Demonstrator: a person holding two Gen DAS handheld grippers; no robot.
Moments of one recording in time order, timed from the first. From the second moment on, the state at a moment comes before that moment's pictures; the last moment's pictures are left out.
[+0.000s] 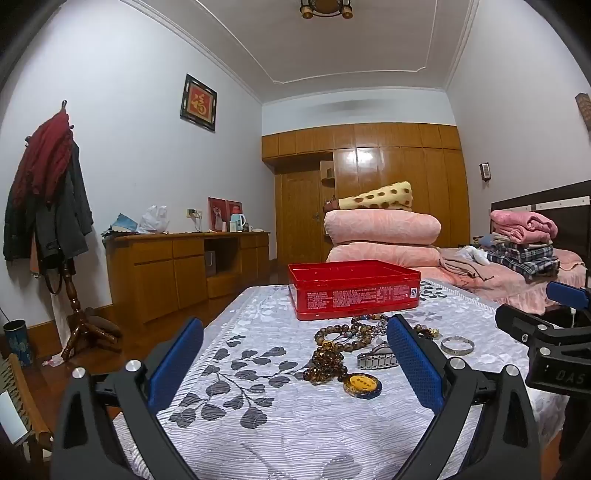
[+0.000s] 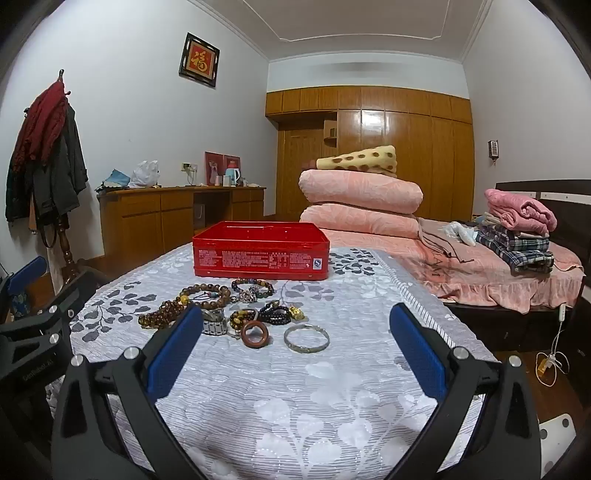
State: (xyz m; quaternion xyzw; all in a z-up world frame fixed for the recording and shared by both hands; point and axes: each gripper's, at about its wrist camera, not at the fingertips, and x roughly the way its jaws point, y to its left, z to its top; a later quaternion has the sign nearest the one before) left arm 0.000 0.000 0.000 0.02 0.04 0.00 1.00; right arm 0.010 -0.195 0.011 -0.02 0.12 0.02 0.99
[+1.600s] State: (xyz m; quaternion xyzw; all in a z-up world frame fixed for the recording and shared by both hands) left arm -0.002 -0.001 -0.003 0.02 0.05 0.00 1.00; right arm 0.010 -0.195 0.012 -0.02 0.12 0.02 0.99
